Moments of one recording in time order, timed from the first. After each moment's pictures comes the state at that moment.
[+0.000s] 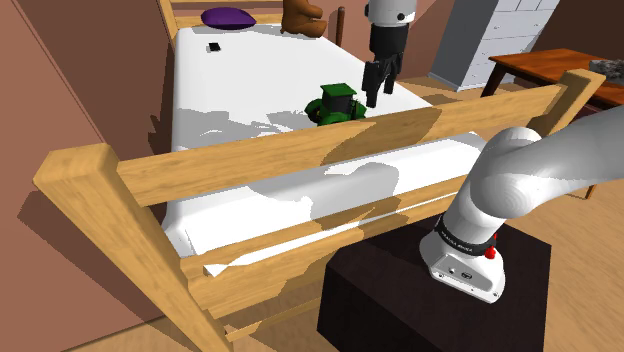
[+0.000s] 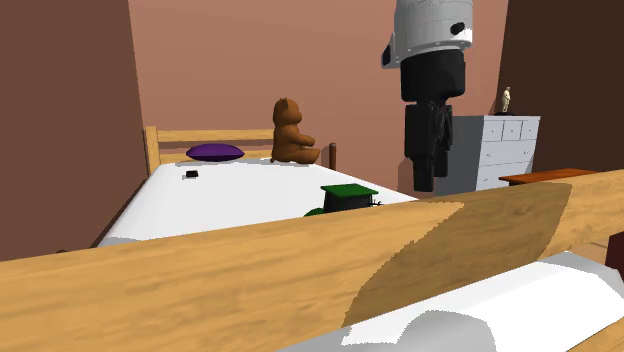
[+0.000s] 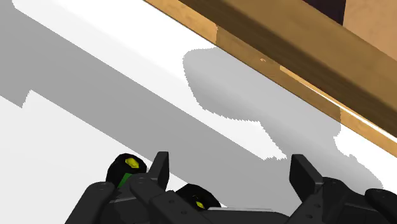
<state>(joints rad) 0.01 -0.74 0.01 -2.44 -0.02 1.62 -0.01</state>
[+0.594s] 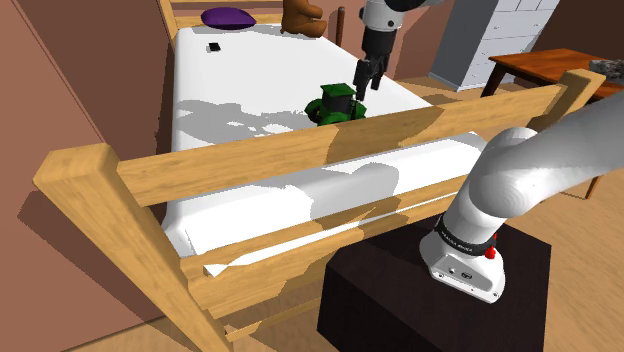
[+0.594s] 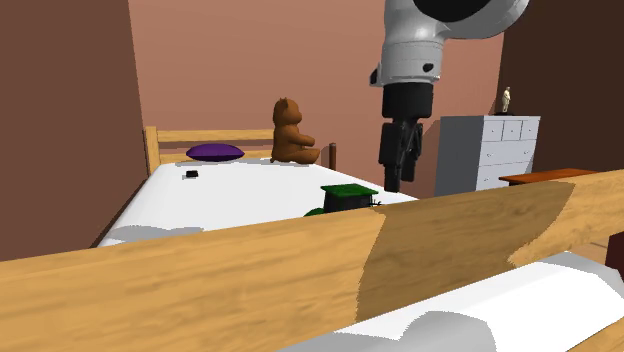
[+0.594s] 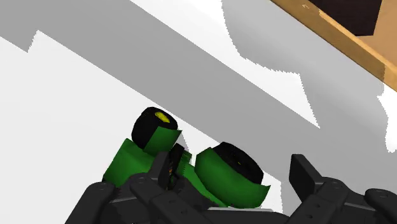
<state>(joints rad) -0.02 -0.61 -0.12 -2.43 -0.06 1.84 -0.16</state>
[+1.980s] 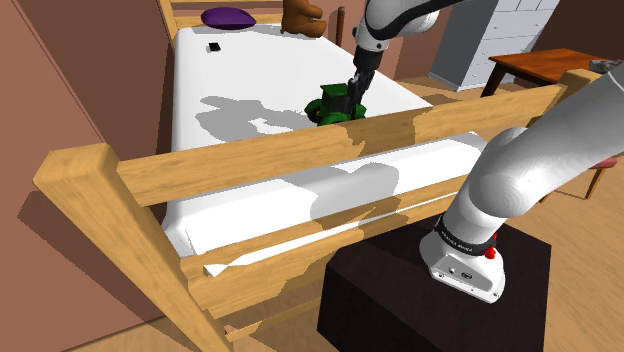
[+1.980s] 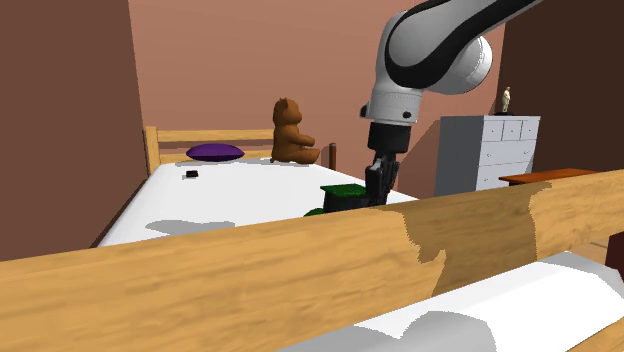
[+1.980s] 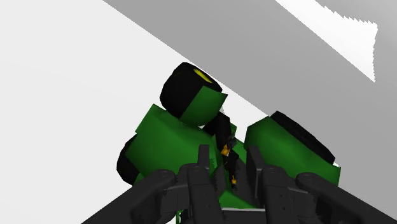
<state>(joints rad) -0.02 -0.42 -0.24 -2.44 -0.05 2.13 -0.31</state>
